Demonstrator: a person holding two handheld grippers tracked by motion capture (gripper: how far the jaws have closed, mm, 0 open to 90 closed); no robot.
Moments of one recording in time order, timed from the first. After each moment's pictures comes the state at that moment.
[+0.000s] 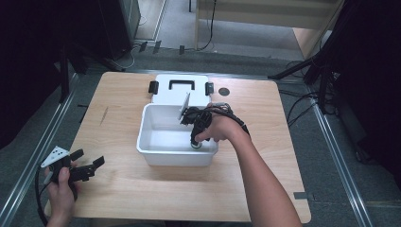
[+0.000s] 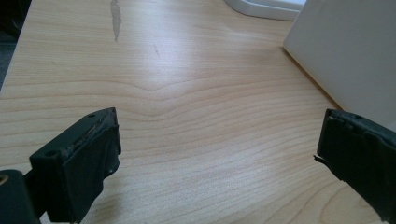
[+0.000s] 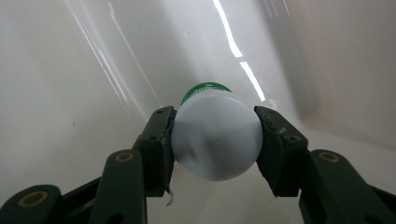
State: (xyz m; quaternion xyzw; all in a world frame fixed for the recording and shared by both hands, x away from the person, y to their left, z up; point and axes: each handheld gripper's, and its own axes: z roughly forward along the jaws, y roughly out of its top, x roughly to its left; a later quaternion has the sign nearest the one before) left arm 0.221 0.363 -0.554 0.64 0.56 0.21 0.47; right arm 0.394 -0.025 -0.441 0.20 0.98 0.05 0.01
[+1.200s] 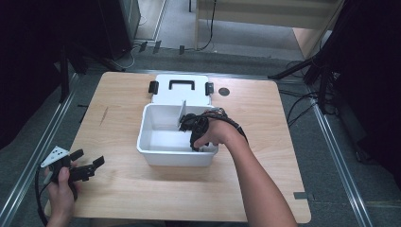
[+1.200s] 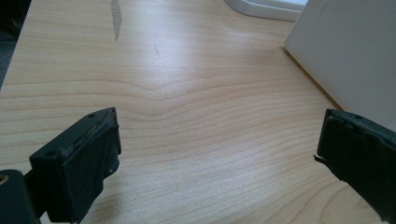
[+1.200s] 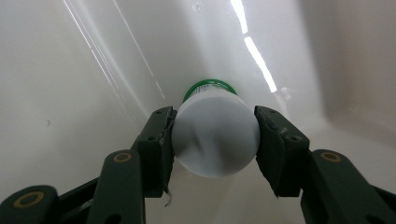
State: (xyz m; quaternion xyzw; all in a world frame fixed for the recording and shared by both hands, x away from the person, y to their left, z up) left arm 0.221 0.364 -0.554 0.64 0.56 0.21 0.47; right arm 0.392 -0.019 -0.465 0.19 0.98 0.00 0.00
